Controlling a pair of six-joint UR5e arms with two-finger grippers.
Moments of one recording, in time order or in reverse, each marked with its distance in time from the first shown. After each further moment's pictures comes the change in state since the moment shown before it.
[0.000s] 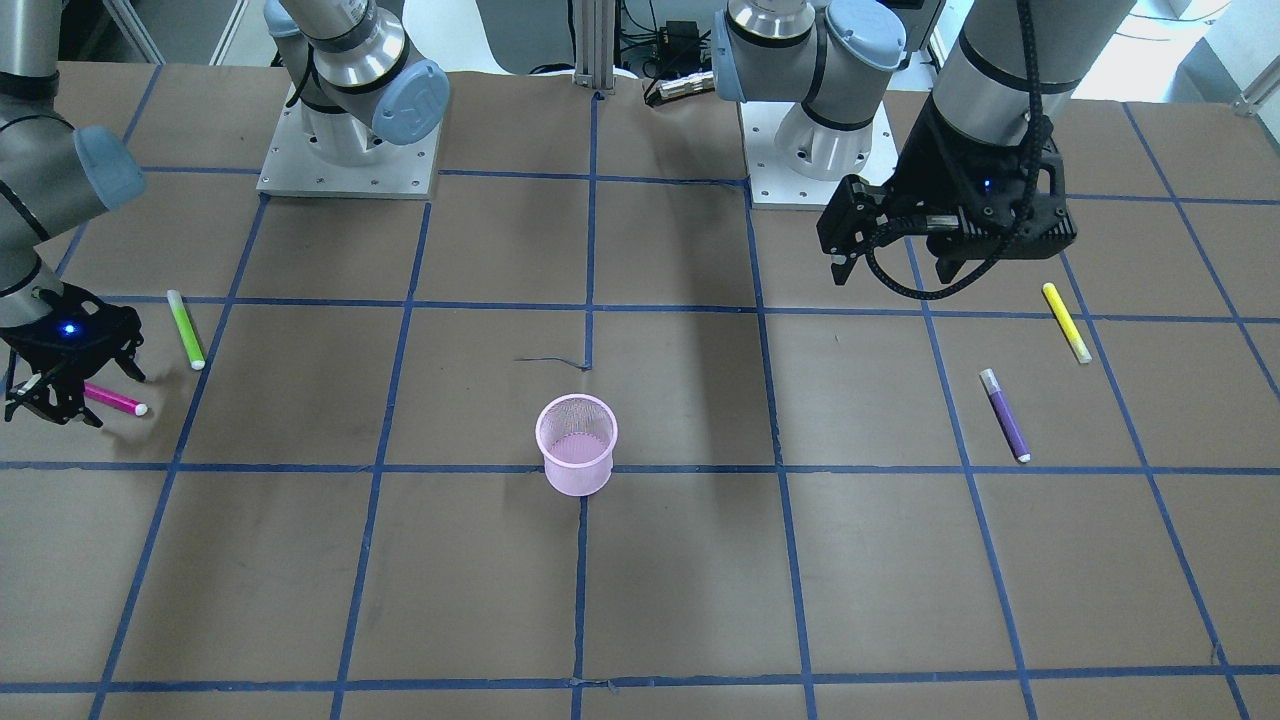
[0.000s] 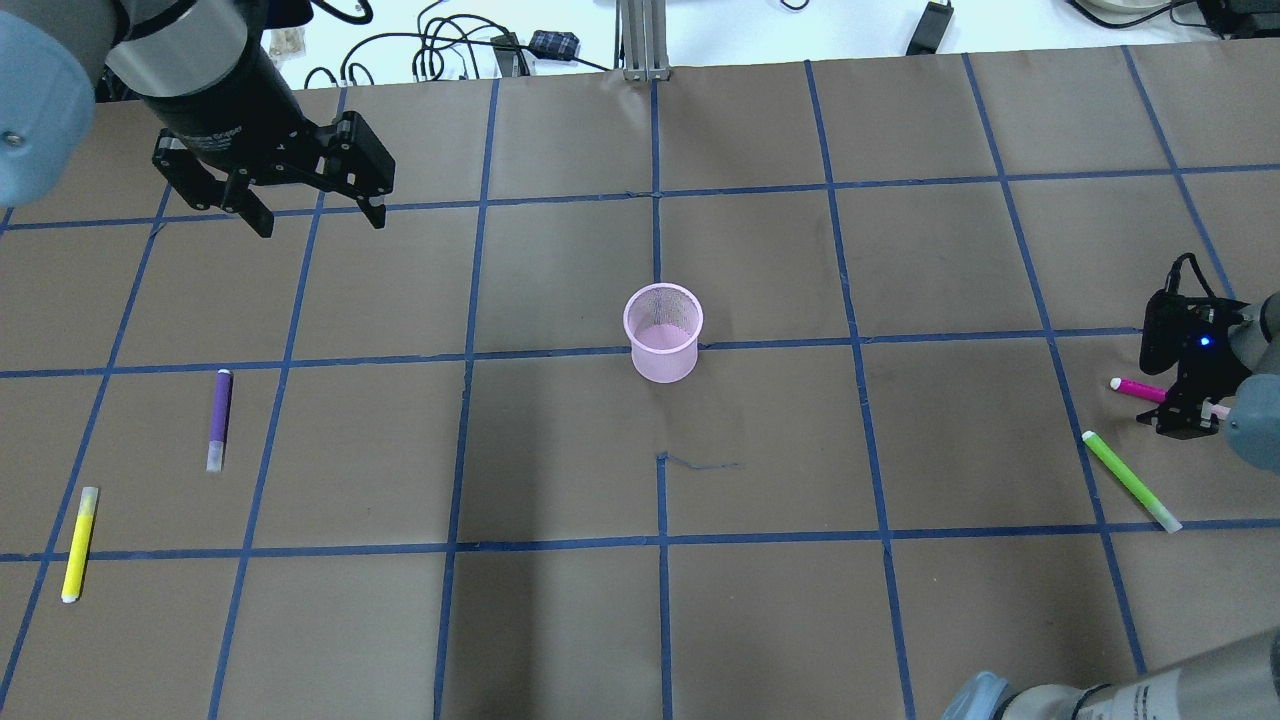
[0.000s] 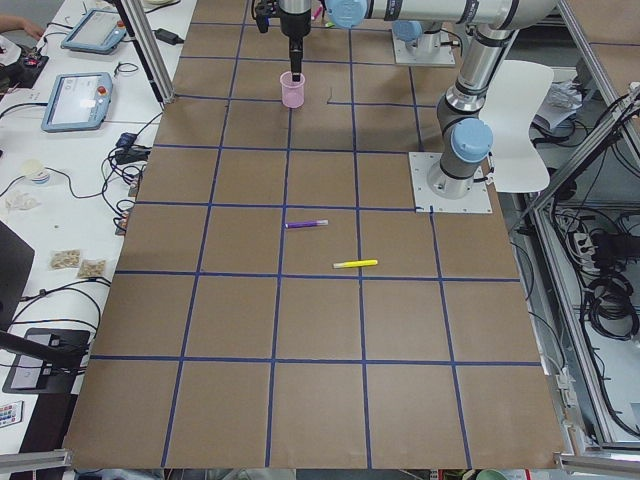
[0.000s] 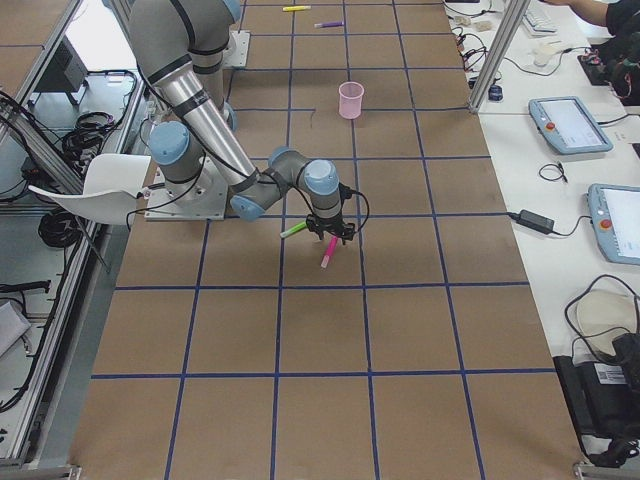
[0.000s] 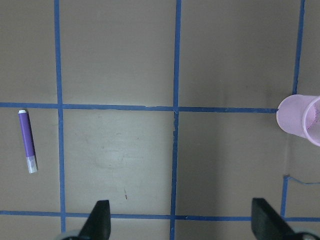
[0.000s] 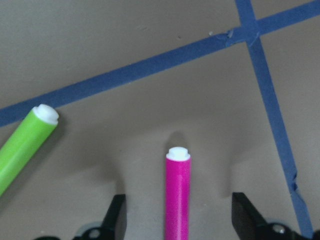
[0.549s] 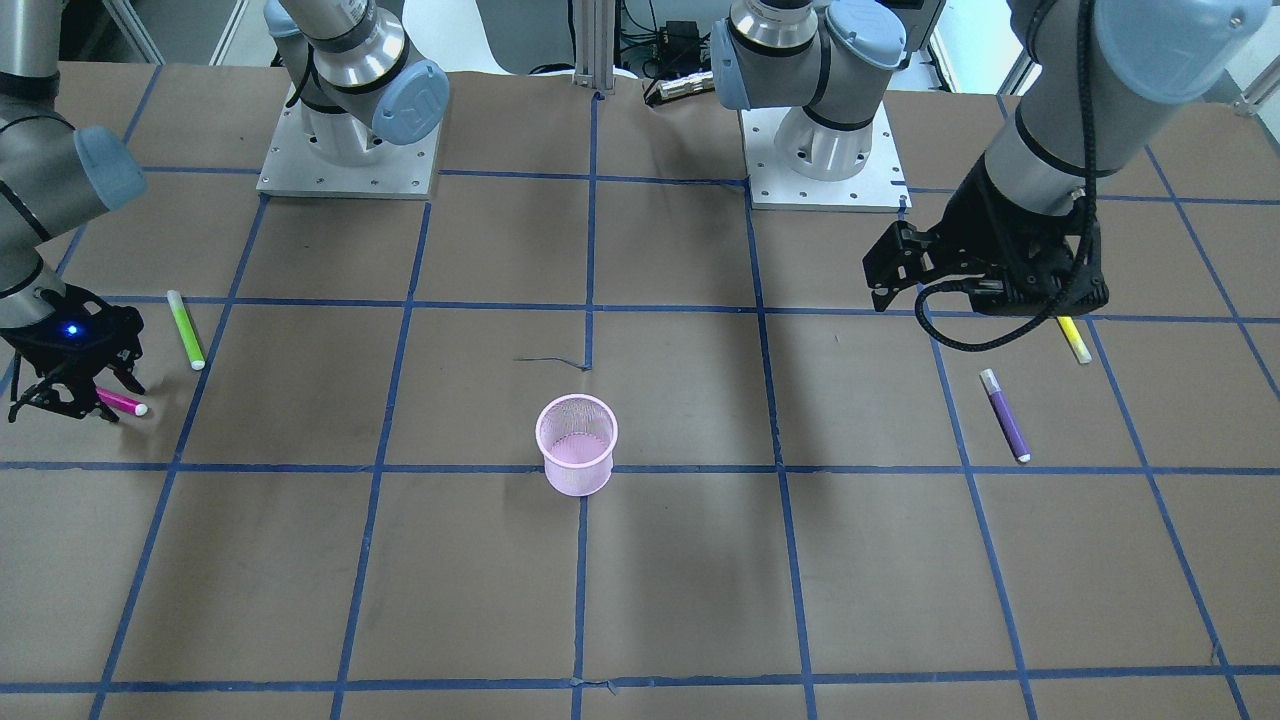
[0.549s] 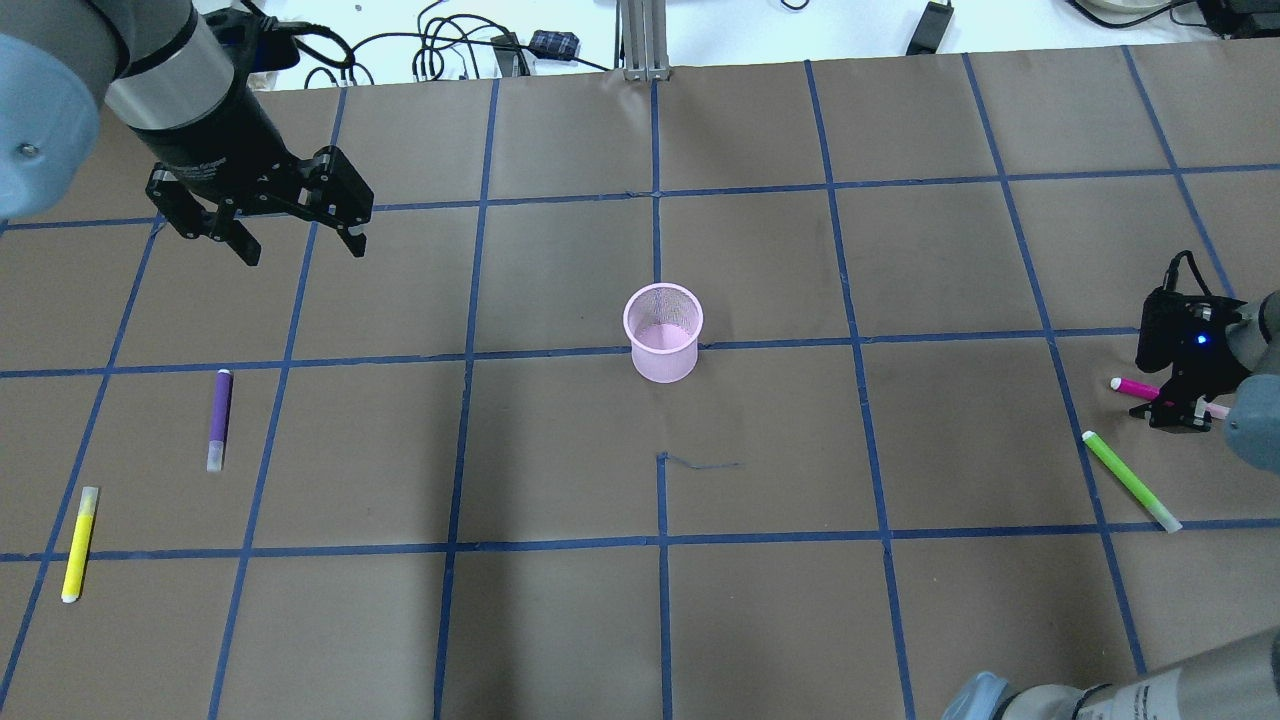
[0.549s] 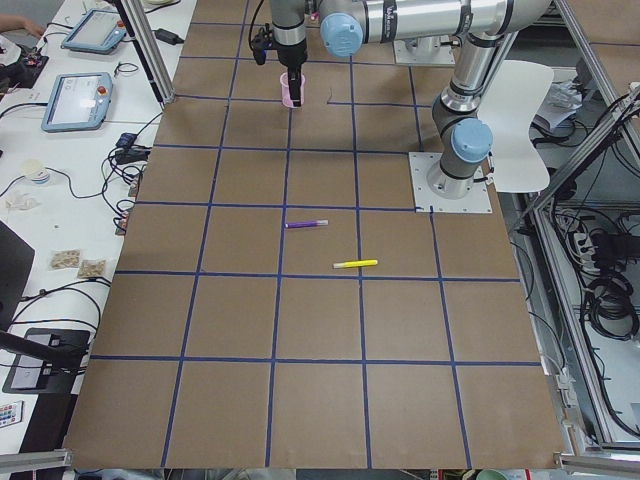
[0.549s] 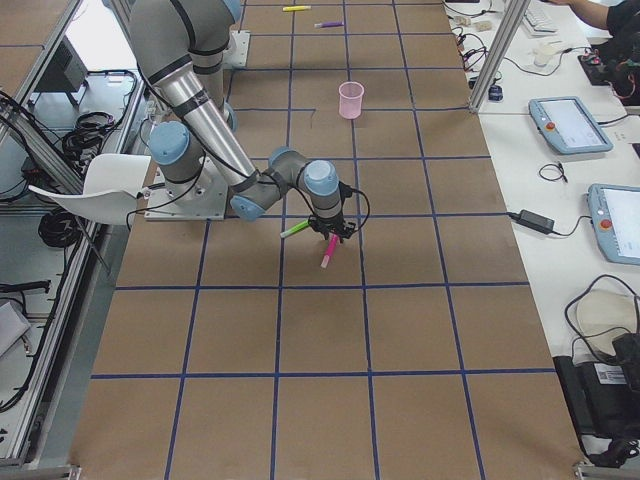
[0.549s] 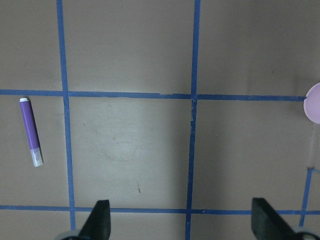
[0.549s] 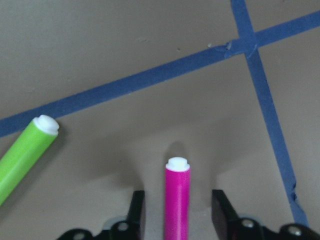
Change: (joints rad) left arm 0.118 -0.026 -0.061 0.002 -0.003 0.149; right arm 0.000 0.000 0.002 0.006 0.017 -0.003
